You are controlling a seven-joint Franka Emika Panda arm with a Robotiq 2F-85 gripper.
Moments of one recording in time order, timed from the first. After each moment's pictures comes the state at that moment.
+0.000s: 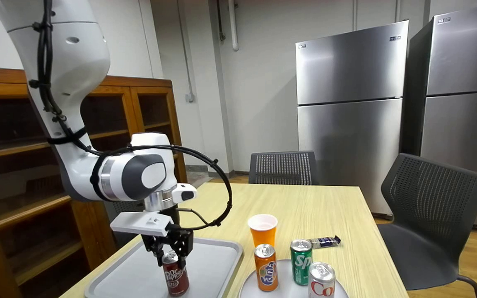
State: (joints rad) arm 0.06 0.18 -0.02 -2.71 -0.02 2.86 -0.02
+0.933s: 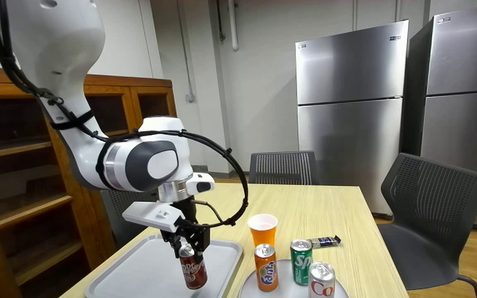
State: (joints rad) arm -0.02 0.04 -0.09 -2.77 -0.02 2.84 0.00
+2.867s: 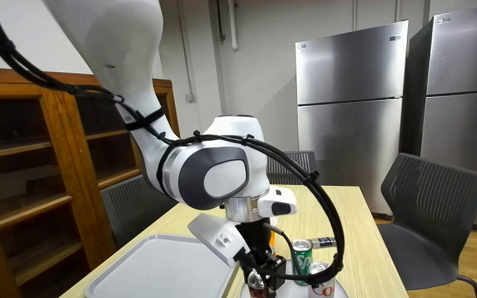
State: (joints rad) arm -0.24 0.11 -0.33 -2.71 -0.05 2.84 0.00
